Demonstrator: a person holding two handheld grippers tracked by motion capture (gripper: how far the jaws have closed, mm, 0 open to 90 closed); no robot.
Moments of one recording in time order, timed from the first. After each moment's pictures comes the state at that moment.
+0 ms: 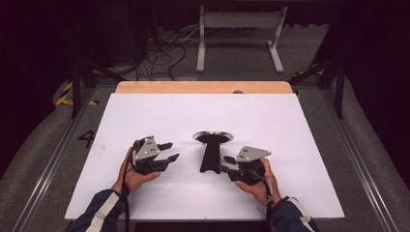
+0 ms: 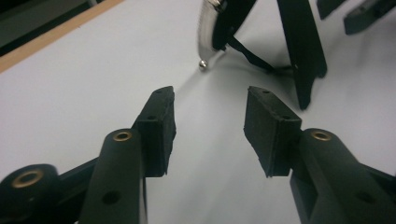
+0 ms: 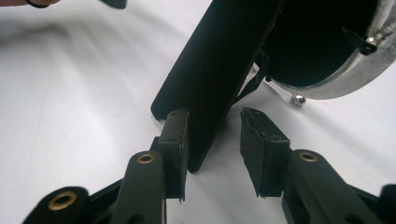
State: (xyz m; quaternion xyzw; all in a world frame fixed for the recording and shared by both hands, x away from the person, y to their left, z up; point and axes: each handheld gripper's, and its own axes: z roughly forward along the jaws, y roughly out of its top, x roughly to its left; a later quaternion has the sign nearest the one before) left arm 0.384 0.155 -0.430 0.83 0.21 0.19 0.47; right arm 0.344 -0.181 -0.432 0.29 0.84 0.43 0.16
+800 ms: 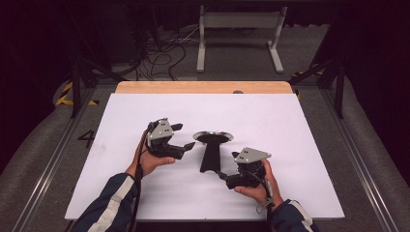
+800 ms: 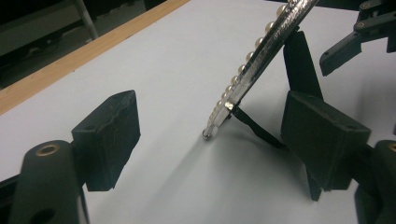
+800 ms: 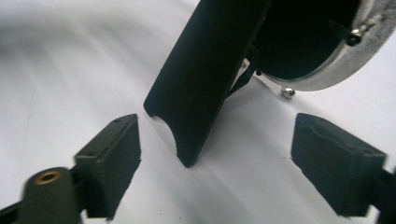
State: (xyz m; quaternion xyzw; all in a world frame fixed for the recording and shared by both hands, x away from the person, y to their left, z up) left arm 0.415 0.116 -0.405 0.82 0.21 0.17 0.50; right arm 0.338 -0.178 -0.431 0.30 0.84 0.42 0.18
